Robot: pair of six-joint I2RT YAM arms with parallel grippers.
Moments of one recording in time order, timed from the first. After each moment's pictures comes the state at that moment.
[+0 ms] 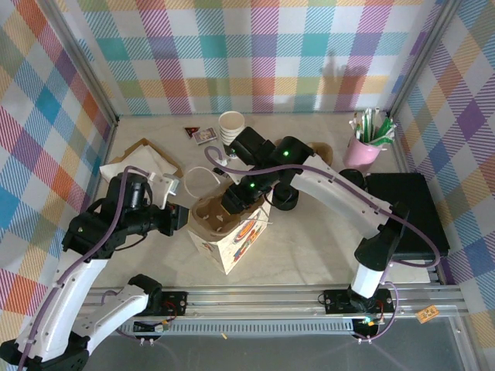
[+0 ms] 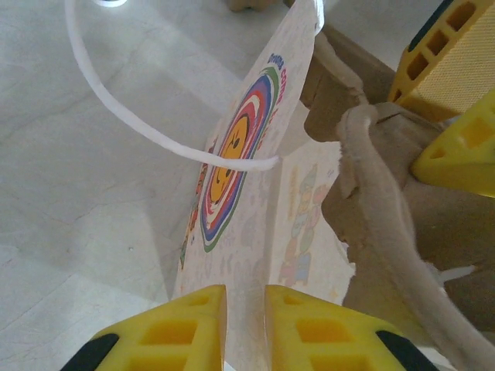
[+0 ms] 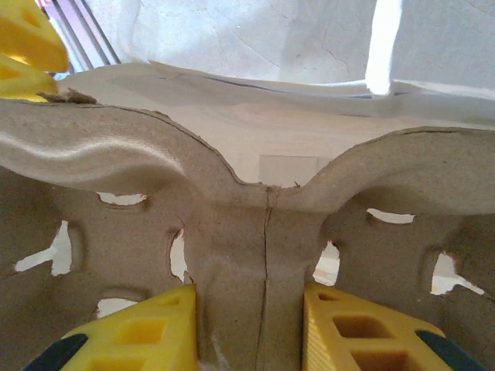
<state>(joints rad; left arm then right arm) -0.43 0.79 1.17 -1.15 0.28 -0.18 0.96 1.76 1.95 -1.28 -0.36 0.12</state>
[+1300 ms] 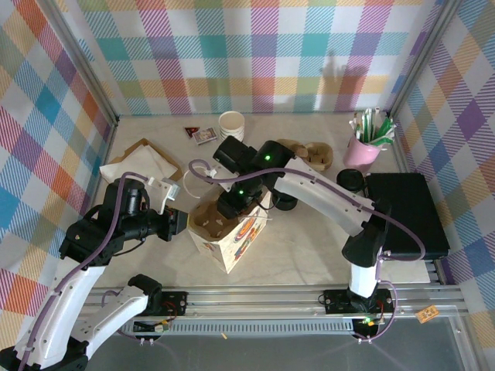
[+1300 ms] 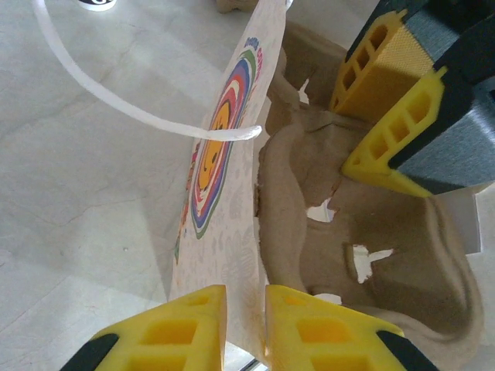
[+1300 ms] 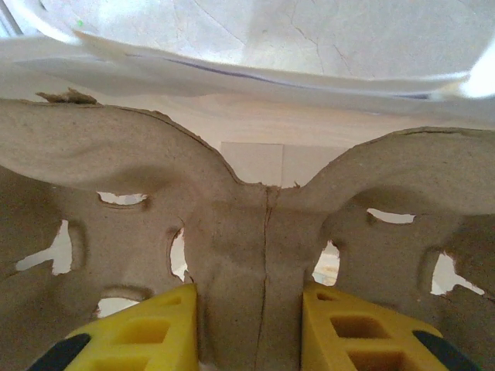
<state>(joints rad) -0.43 0.75 1.13 -1.14 0.30 -0.15 1.02 1.85 2.02 -1.34 -0.22 0.07</state>
